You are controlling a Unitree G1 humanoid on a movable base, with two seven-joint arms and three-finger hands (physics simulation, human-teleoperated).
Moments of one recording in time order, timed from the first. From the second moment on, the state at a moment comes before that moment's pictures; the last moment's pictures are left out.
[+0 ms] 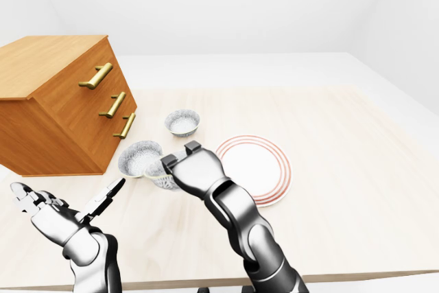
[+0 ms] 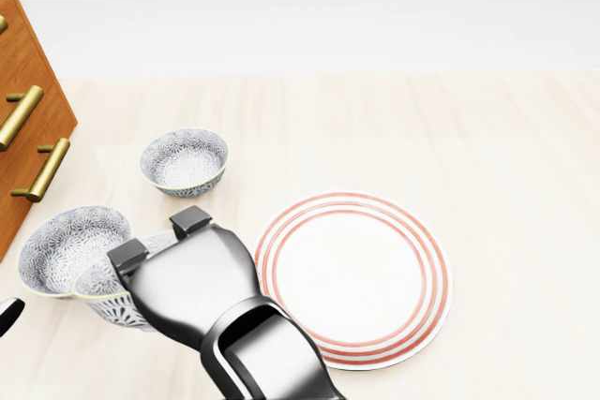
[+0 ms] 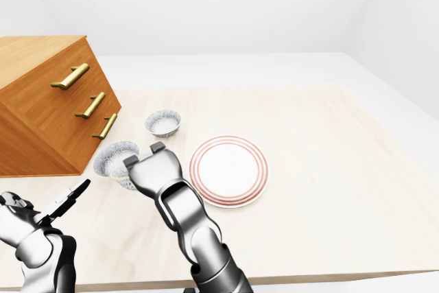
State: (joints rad) left arm 0.10 0.02 0.44 -0.15 -0.14 -0.07 0.52; right arm -0.24 0.29 0.51 -0.17 -1.60 -0.06 0.70
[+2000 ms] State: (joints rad) left arm 0.11 0.02 0.44 -0.16 -0.13 -0.06 0.52; right arm 0.18 -0.04 0.39 -0.41 -1.79 0.09 -0.10
